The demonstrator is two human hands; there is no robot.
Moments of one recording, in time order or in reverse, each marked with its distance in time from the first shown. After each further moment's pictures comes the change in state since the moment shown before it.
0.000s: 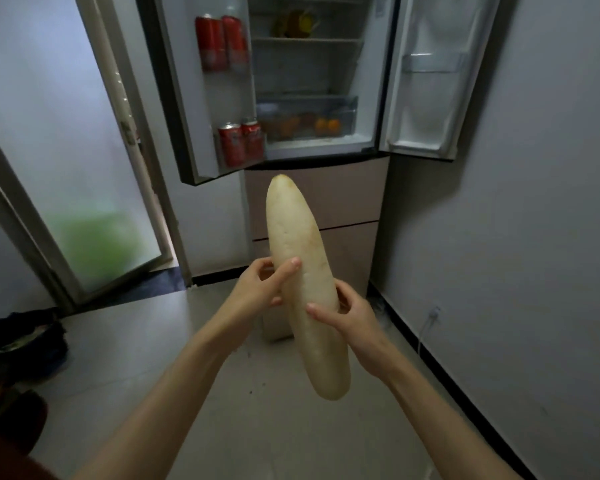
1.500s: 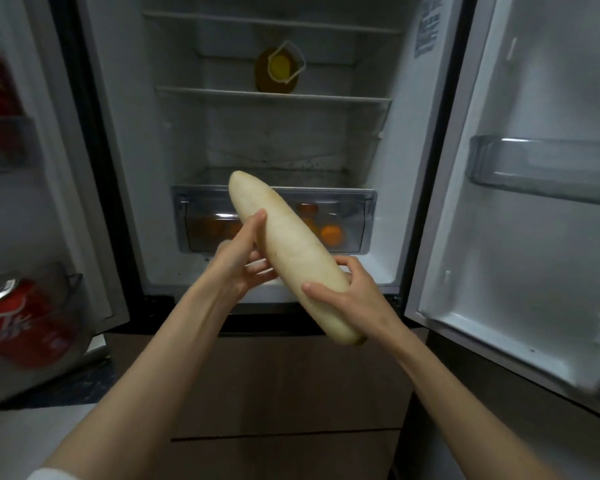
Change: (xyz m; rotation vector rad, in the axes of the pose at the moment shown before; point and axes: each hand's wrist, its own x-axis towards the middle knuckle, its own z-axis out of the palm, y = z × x) left_hand 0.729 0.122 0.114 -0.434 0.341 -0.049; right_hand 0.707 -0.046 -0.298 -0.426 -0.134 -0.175
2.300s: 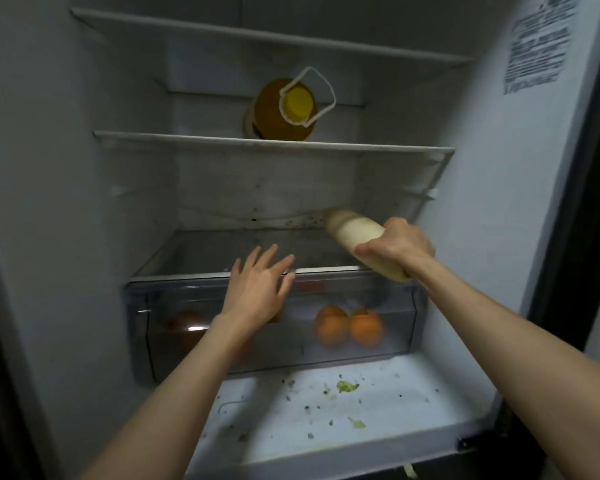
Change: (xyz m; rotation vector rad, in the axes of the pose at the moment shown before) left_hand 0.286 0.050 -0.018 1.647 -0.015 0.821; right_hand 0.324 -0.025 -0.045 -0.619 0.487 0.311
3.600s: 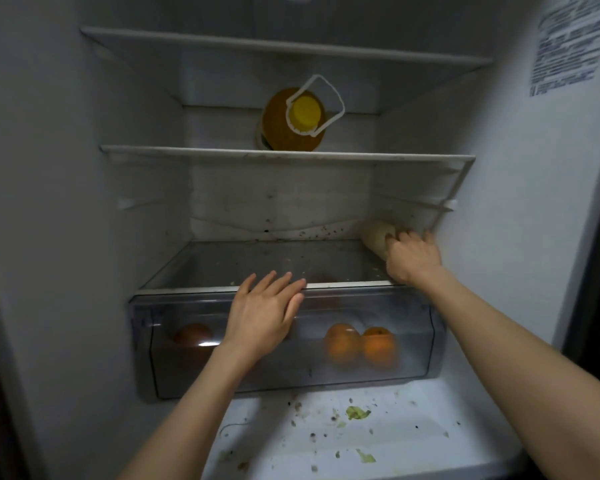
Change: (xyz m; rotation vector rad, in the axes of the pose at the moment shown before) left_hand -0.008 -0.002 0.013 0.140 0.113 0.086; right_hand 0.068 0.025 0.034 -0.617 0.038 -0.418
